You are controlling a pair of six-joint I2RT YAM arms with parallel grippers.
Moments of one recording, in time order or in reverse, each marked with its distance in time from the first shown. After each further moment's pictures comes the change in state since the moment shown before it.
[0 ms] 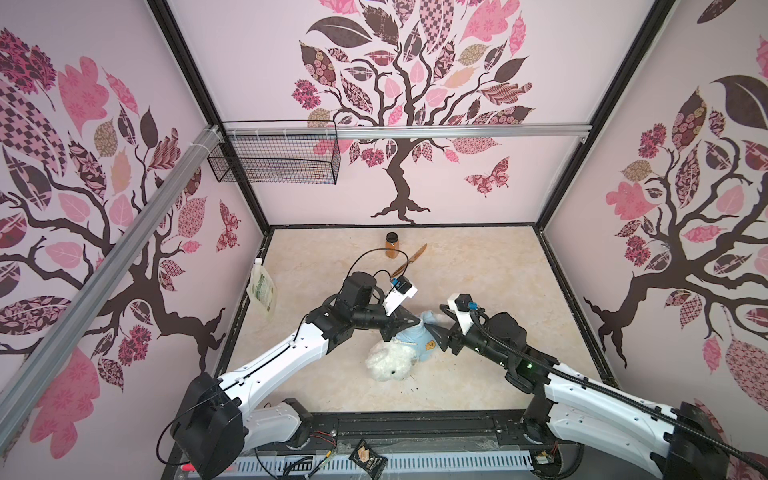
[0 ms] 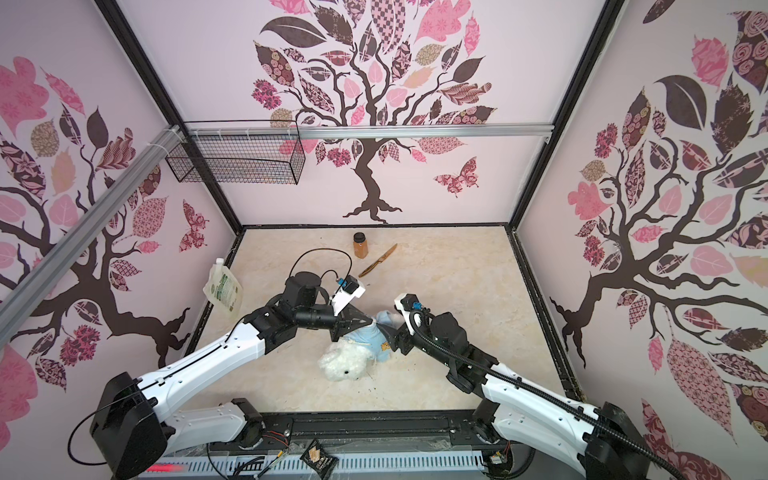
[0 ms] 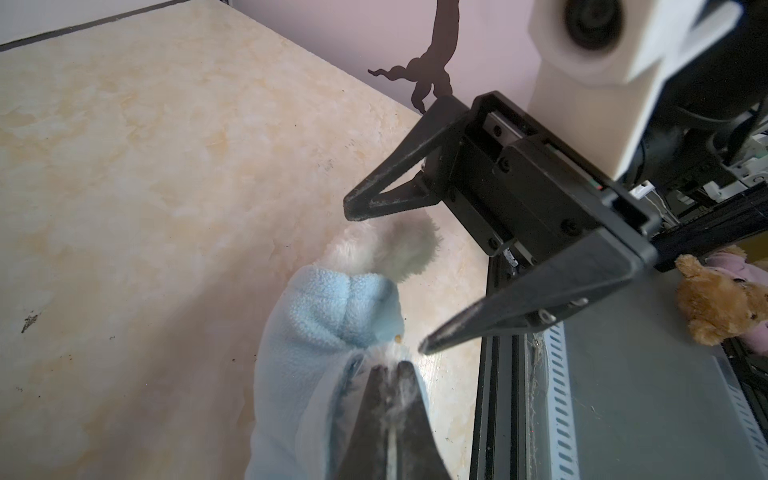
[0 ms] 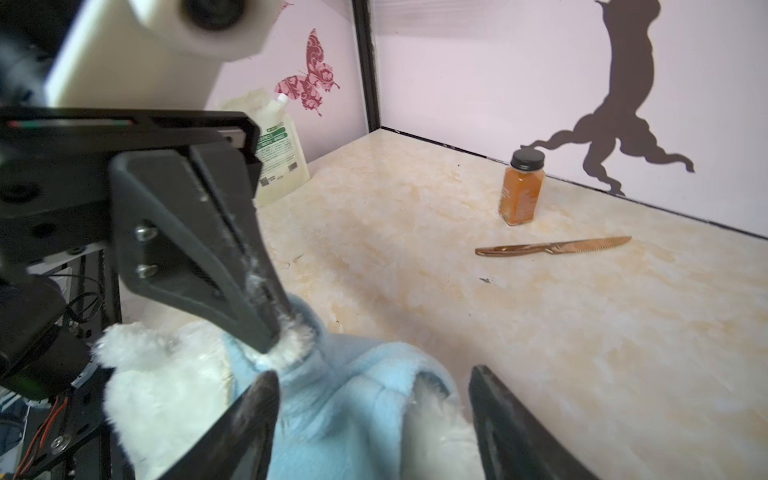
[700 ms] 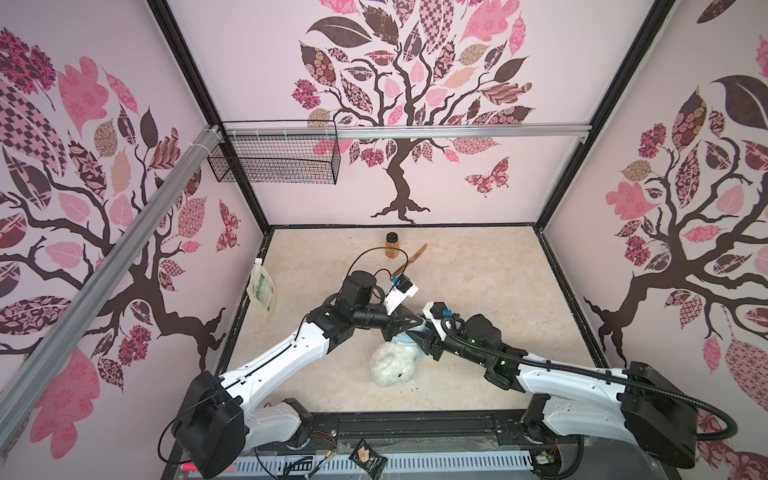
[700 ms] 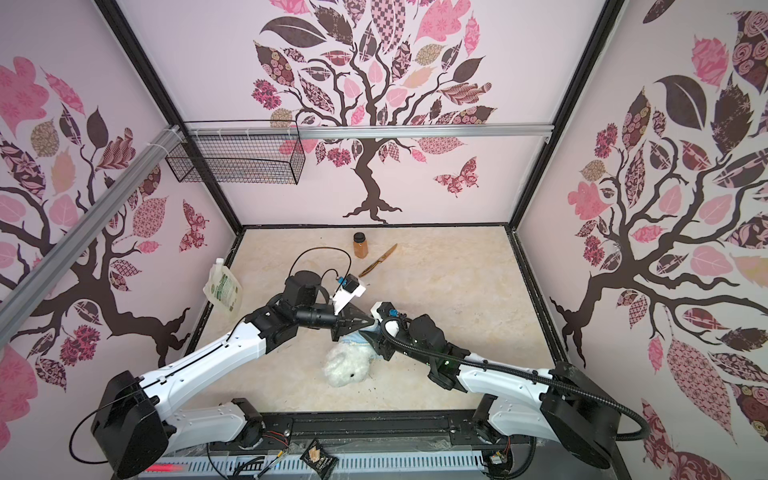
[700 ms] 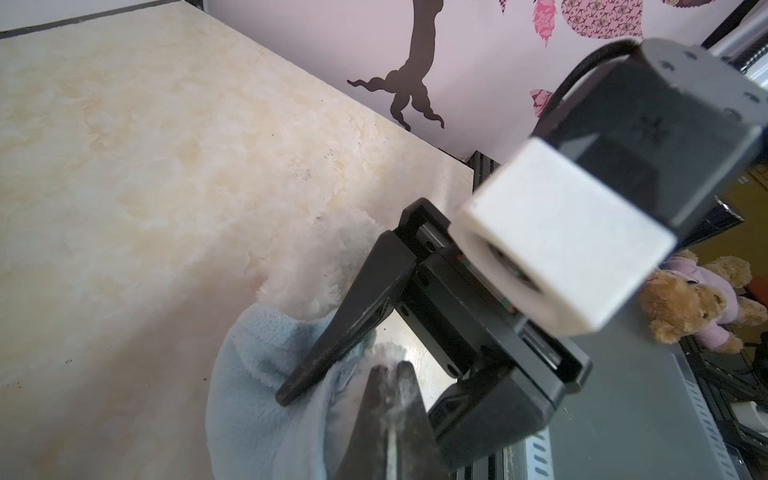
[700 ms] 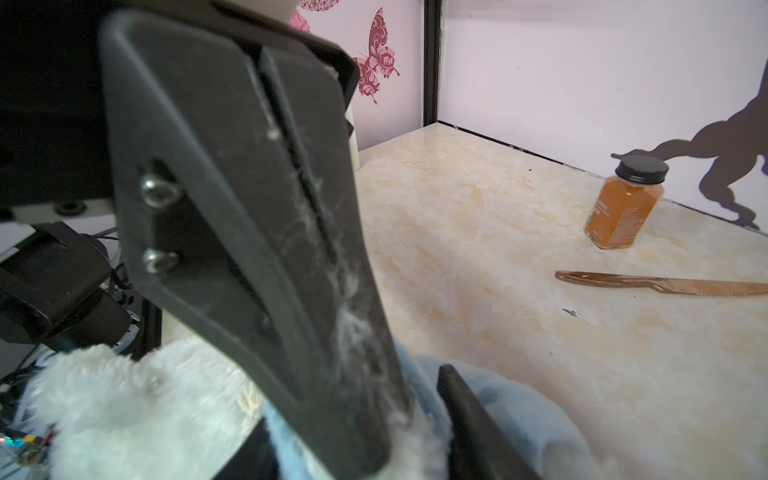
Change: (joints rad) left arm 0.000 0.006 0.000 0.044 0.071 -0.048; right arm 0.069 0.299 -0.006 0.311 -0.039 -0.004
